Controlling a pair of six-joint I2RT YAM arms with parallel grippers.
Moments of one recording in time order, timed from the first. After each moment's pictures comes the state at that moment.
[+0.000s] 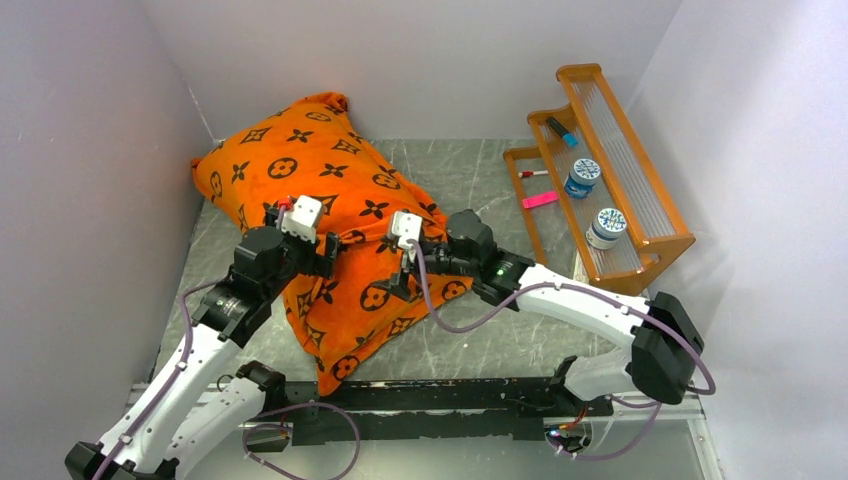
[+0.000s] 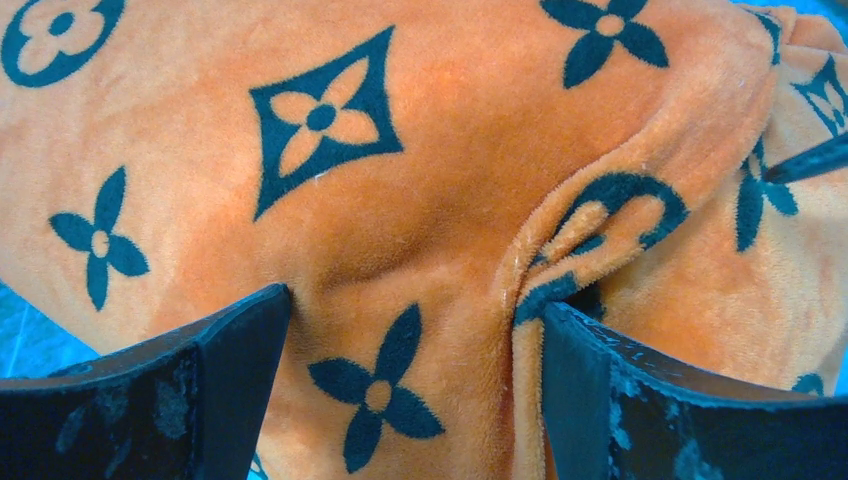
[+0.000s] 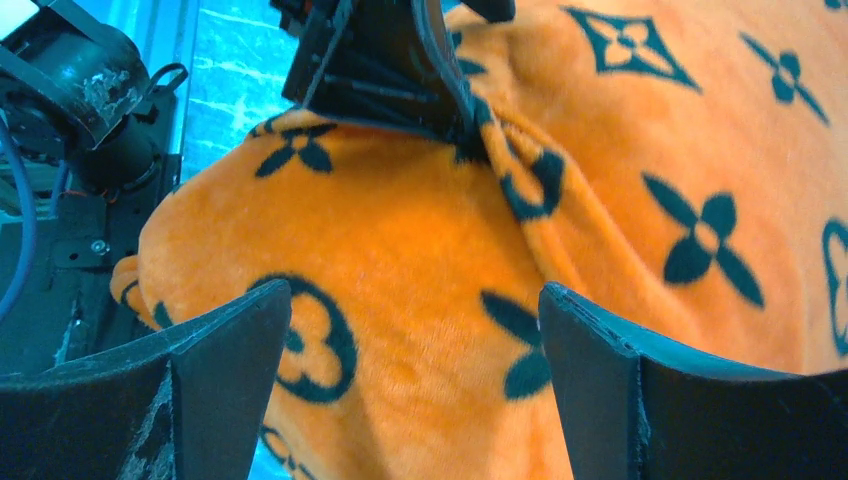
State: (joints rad) left arm -0.45 0.73 0.75 -0.35 -0.10 0.05; right arm 0.92 1.31 0.90 0.22 -0.44 -0.24
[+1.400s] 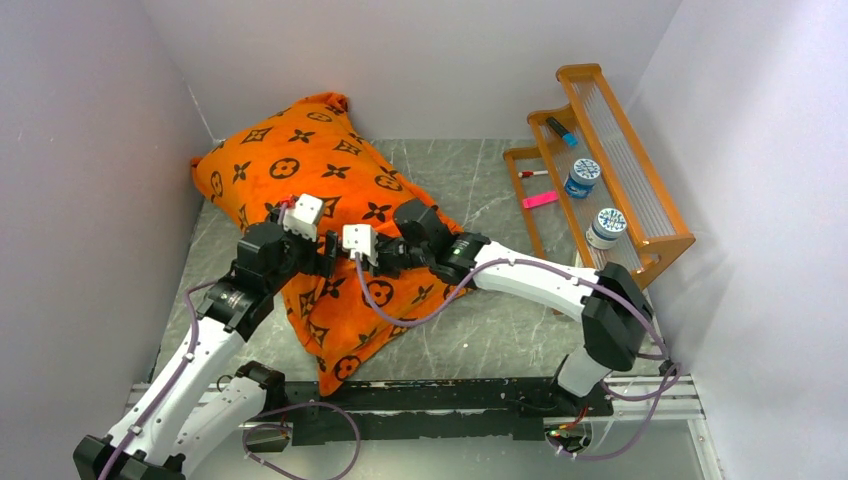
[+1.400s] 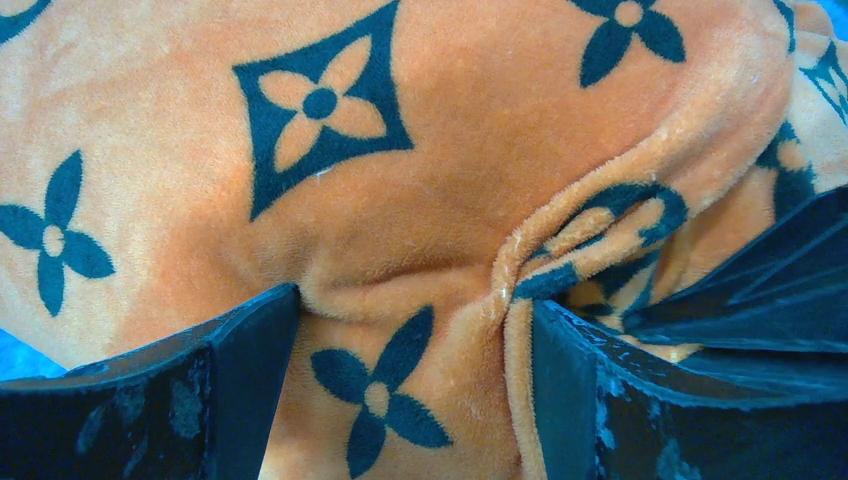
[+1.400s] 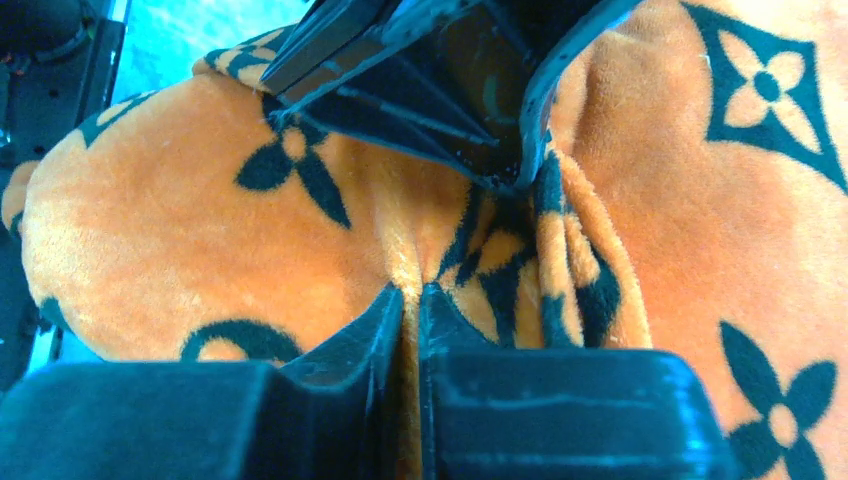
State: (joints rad) left arm -0.39 0.77 0.73 -0.34 -0.01 0.04; right arm 0.97 1.62 1.23 -0.09 -0.43 -0.54
